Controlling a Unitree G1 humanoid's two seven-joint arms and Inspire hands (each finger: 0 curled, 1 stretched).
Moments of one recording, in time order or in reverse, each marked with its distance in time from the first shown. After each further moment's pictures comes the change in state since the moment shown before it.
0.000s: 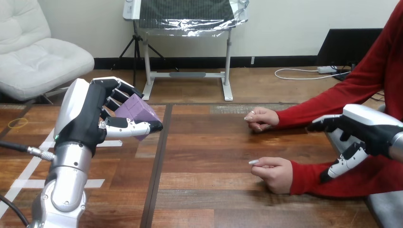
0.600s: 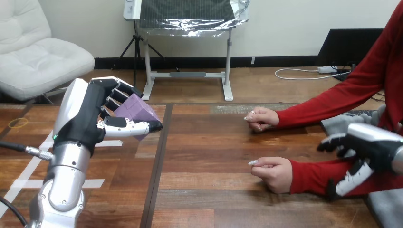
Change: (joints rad) left arm 0.000 -0.002 0.015 -0.003 -0.011 0.000 -0.018; right arm -0.028 0.002 0.085 0.130 -0.029 0.040 -0.002
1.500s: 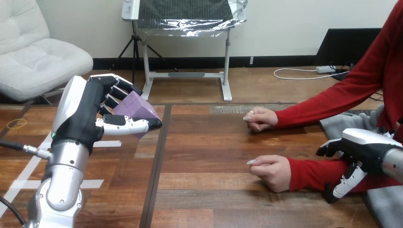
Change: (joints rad) left arm -0.001 0.000 0.013 -0.009 -0.006 -0.011 -0.011; right arm -0.030 0.047 0.083 0.038 -0.037 0.094 -0.060
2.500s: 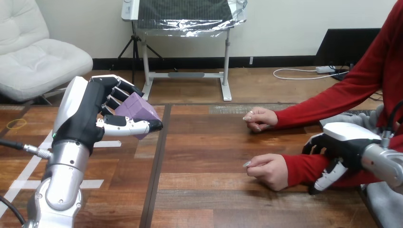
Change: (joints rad) left arm 0.000 -0.001 0.005 -0.002 -0.002 0.000 -0.023; right arm -0.050 0.069 0.094 0.022 -0.071 0.017 -0.122
